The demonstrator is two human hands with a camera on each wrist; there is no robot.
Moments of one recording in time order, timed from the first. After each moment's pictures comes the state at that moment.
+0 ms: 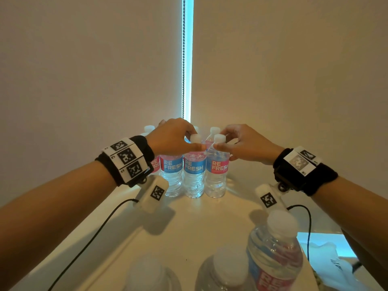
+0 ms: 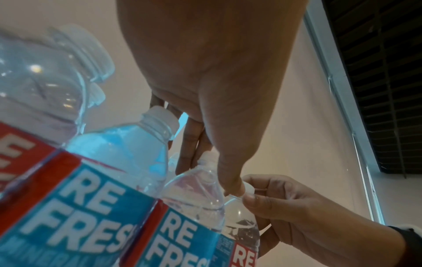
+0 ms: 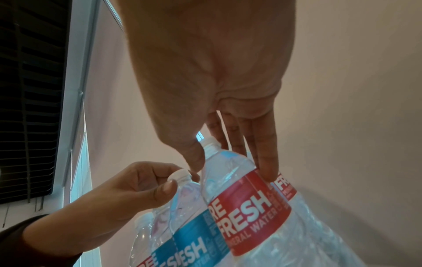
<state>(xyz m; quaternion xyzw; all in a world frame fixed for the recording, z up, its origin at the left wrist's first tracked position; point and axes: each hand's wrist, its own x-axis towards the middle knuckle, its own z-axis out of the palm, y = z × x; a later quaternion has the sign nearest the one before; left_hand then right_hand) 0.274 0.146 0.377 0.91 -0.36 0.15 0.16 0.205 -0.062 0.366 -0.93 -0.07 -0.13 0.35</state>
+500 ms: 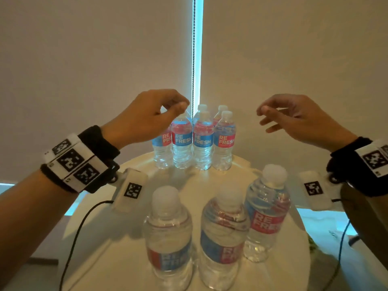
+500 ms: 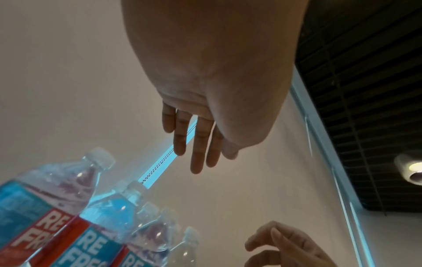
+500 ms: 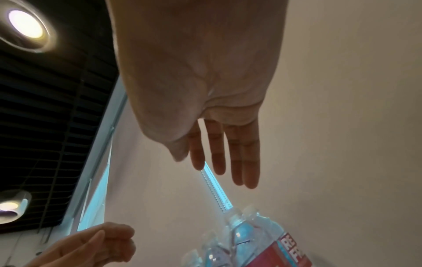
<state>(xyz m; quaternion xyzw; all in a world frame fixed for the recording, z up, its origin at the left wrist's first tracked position) 0.193 0.223 0.389 0.84 -0.40 0.24 0.27 0.115 -0.097 0.380 -0.91 -0.11 -0.23 0.34</state>
